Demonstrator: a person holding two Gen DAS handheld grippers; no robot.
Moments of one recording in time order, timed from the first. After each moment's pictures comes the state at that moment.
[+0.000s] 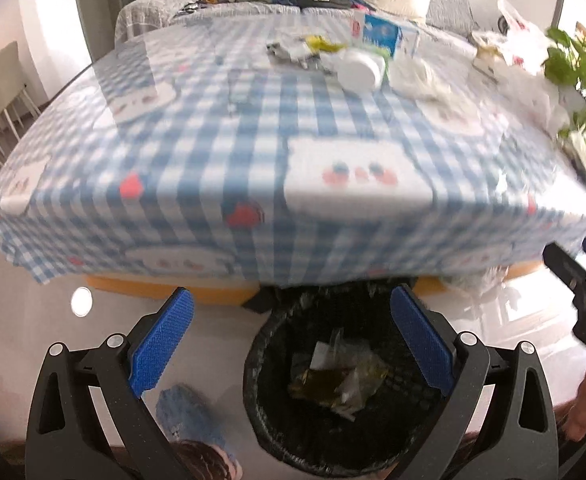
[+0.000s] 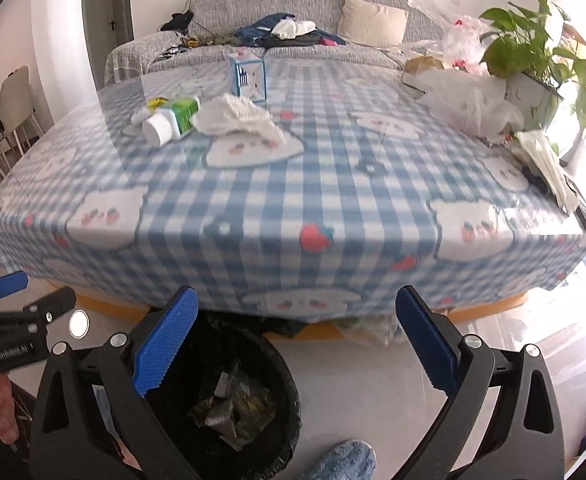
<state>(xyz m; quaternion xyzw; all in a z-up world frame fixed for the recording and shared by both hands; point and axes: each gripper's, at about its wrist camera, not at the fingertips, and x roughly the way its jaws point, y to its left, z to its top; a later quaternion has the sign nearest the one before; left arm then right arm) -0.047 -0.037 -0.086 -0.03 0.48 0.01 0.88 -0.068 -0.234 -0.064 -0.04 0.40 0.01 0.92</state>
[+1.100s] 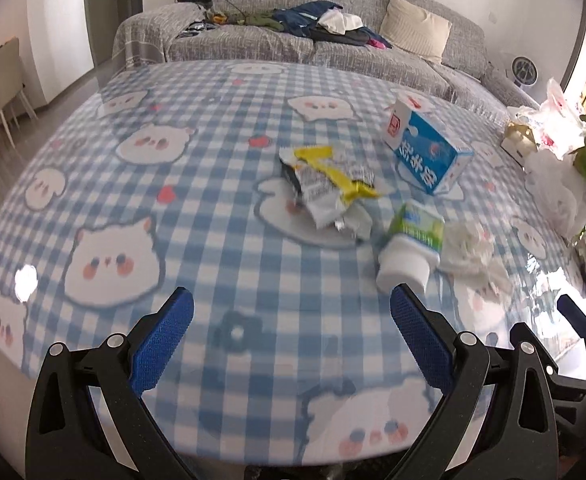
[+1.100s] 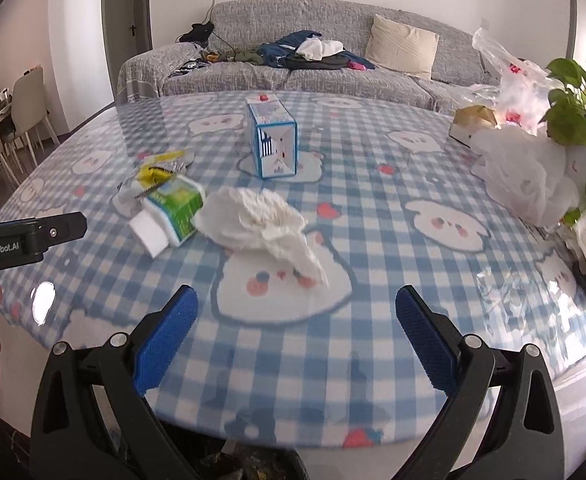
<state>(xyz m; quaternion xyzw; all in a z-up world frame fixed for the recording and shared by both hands) 0.111 -0.003 -0.033 -0.07 0.45 0.01 0.89 0.058 -0.200 -0.036 -0.05 0.37 0.05 0.93</state>
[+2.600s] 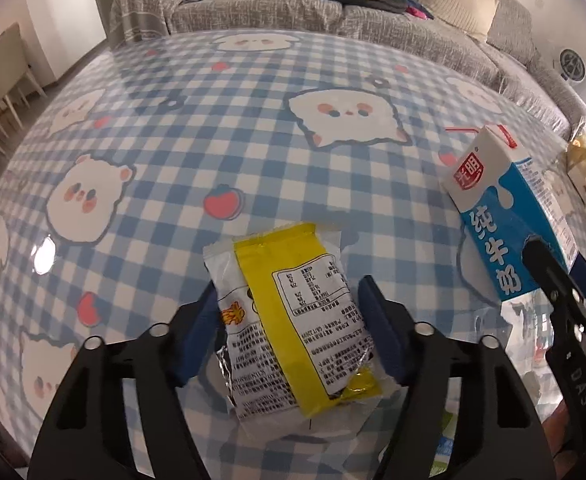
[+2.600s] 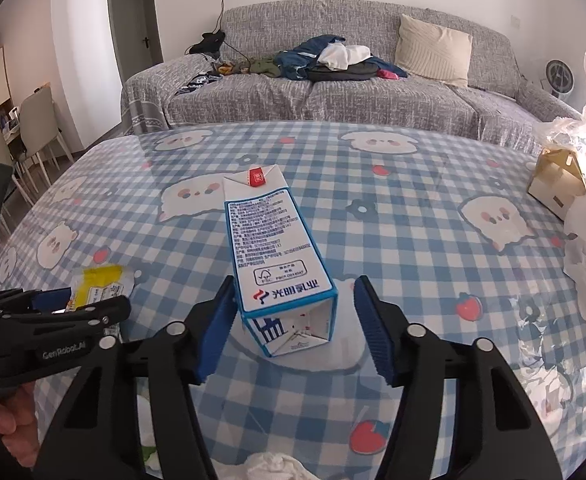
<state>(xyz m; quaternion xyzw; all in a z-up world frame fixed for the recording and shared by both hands) 0.268 -0.022 -0.069 -0.06 0.52 0.07 0.85 0.241 -0.176 -0.040 -0.03 0.36 0.11 0.93</state>
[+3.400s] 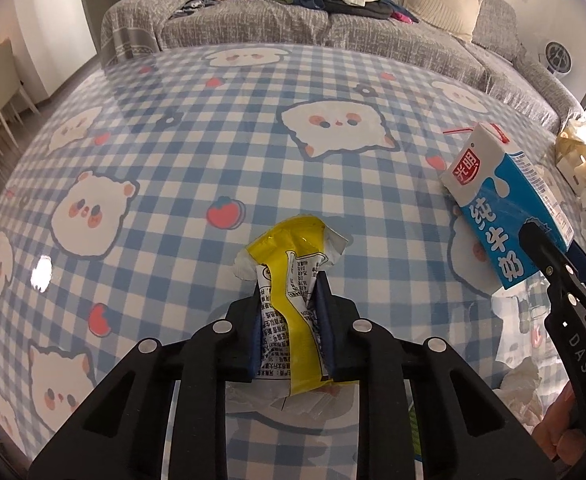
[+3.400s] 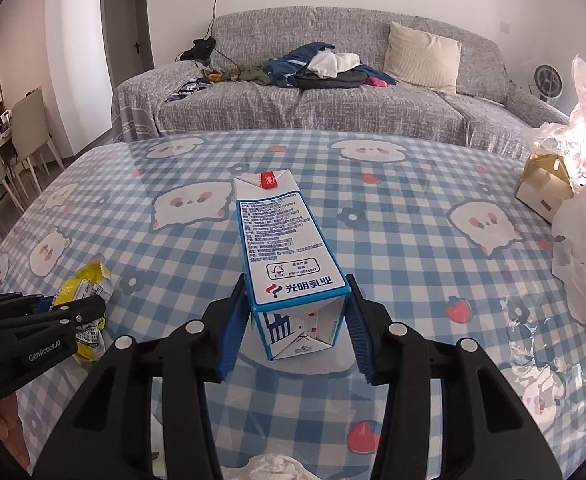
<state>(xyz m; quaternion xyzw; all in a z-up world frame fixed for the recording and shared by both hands) 0.255 -0.019 -0.054 -0.05 0.50 0.05 0.86 0.235 -0.175 -0.033 -0.03 0.35 0.08 0.93</state>
